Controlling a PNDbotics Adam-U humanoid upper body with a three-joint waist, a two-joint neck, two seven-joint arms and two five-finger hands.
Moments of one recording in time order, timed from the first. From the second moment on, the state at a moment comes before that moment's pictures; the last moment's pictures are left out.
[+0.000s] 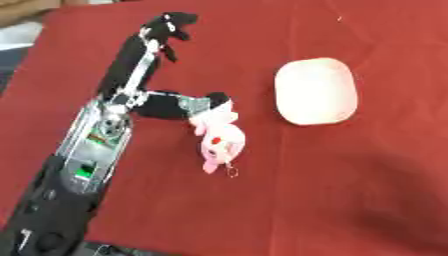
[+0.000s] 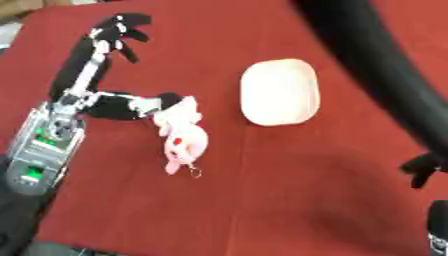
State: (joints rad) left arm -0.42 0.58 -0.05 -1.80 -0.70 -0.08 -0.04; right arm -0.10 -0.22 0.09 -1.99 0.35 -0.70 -0.02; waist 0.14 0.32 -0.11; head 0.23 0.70
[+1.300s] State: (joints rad) left arm -0.61 0.79 -0.25 -1.64 -0.79 -0.19 -0.33; right arm -0.09 -0.25 0.09 -1.99 0.34 -0.71 -0.02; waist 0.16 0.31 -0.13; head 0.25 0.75
